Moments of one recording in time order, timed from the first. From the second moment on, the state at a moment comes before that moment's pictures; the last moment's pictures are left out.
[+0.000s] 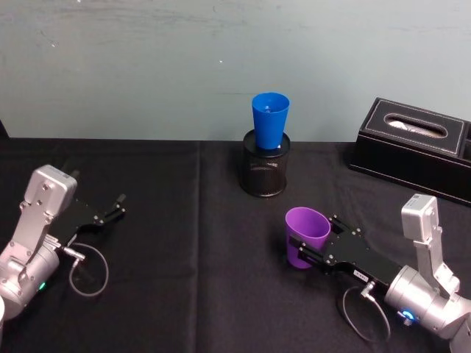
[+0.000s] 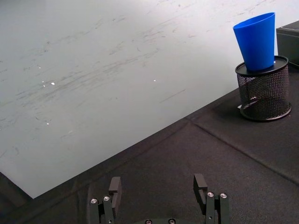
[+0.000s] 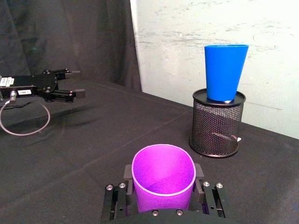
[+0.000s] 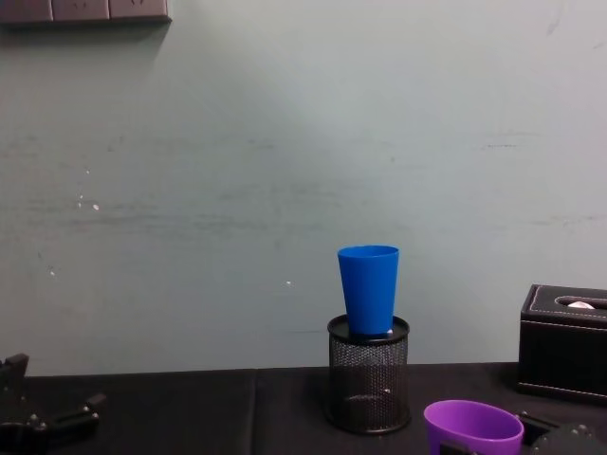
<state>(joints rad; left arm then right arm) -0.20 0.60 0.45 -1.41 -0.25 -0.12 0.03 0.26 0.40 -0.38 -1.19 0.44 -0.26 0.64</state>
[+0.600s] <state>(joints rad) -0.20 0.60 0.45 -1.41 -0.25 -0.12 0.03 0.26 0.40 -0.38 -1.19 0.44 -0.26 0.65</state>
